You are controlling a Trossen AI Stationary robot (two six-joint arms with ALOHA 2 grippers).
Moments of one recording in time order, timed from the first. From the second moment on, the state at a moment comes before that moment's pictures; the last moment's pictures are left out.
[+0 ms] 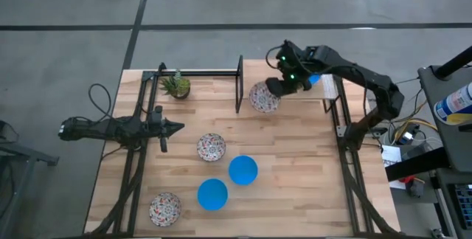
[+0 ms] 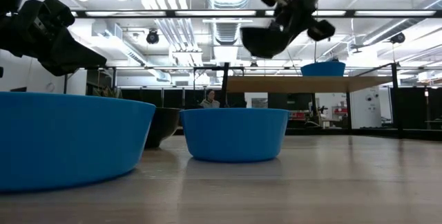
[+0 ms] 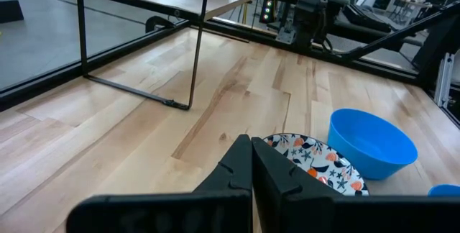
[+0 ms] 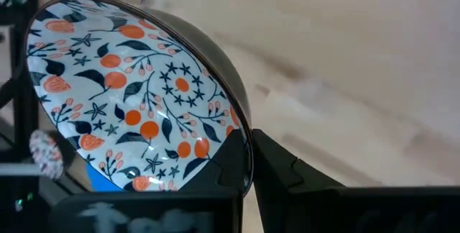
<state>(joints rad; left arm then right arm) -0.11 0.05 0.11 -0.33 -0.36 -0.27 -0.52 1.57 1.58 -1.20 -0.31 0.77</state>
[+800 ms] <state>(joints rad) -0.11 0.05 0.11 -0.33 -0.36 -0.27 -0.77 2.04 2.14 -1.56 -0.39 0.66</state>
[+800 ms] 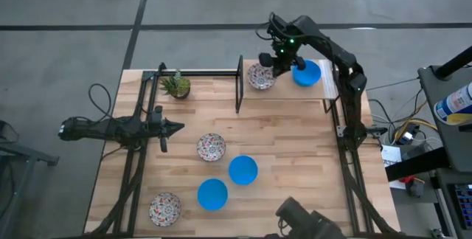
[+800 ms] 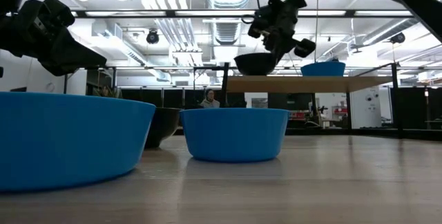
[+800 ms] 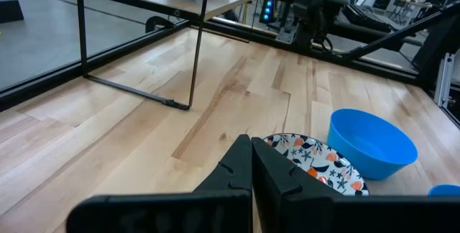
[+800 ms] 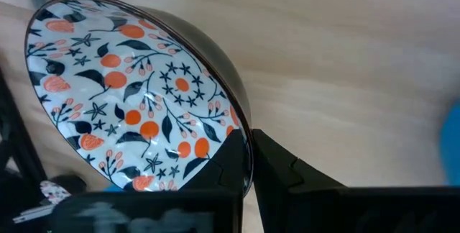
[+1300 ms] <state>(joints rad) -0.11 0.05 0.11 -0.33 -0.36 -0.27 -0.77 2.06 2.14 -1.57 -0.40 0.65</state>
